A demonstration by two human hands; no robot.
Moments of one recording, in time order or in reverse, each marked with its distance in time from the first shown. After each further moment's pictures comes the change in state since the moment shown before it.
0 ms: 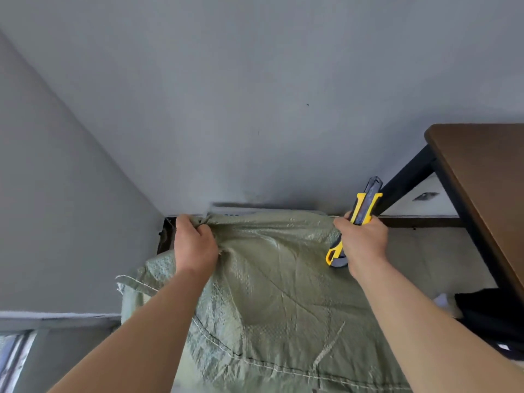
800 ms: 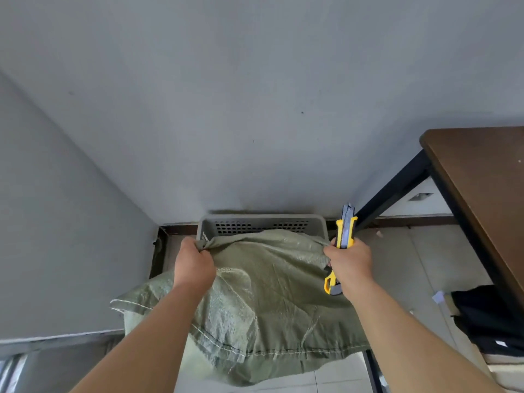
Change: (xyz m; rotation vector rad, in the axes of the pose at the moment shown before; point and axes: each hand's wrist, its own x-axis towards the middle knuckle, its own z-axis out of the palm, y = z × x) left_hand 0.020 -0.023 0.009 0.204 -0.199 -0.073; right_hand 0.010 0.039 0.010 -0.199 -0.075 0.056
